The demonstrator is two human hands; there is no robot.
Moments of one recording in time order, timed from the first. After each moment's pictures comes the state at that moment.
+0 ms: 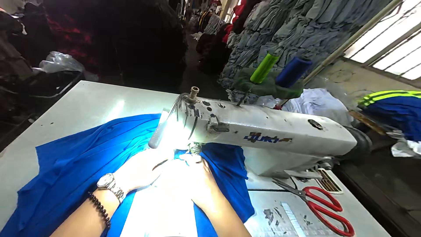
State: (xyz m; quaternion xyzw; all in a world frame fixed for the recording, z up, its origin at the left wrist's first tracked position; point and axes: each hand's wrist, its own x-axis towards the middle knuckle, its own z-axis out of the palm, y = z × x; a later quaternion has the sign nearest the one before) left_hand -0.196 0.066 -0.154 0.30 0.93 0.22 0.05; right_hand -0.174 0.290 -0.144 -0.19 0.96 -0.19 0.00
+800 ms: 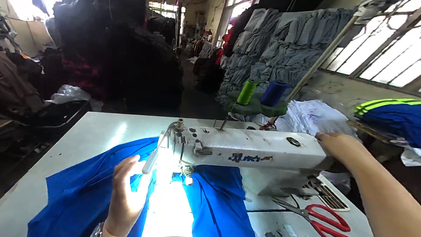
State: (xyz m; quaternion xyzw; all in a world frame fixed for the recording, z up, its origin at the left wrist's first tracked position) left_hand -0.170 0.082 -0.131 0.13 0.77 0.41 -0.48; right_hand -0.265 0.585 0.038 0.26 0.95 -0.14 -0.11
